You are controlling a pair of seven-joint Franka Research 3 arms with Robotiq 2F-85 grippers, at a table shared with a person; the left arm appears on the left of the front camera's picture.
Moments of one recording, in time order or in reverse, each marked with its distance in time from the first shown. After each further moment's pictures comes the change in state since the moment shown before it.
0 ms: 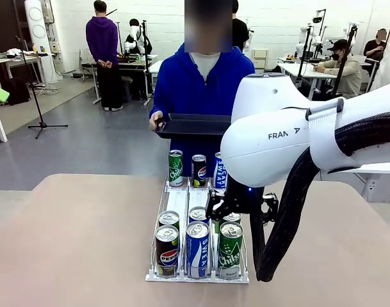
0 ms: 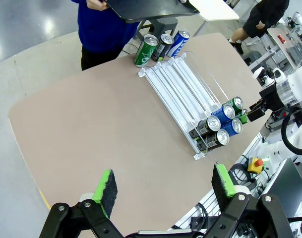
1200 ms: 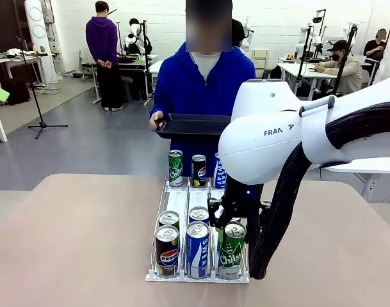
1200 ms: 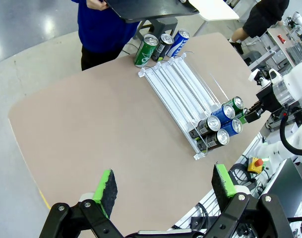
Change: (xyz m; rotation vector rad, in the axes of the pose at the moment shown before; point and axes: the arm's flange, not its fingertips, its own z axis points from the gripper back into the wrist) left arm 0.000 0.000 0.000 0.000 0.000 0.000; right arm 0.003 0.002 -0.010 0.023 0.052 0.025
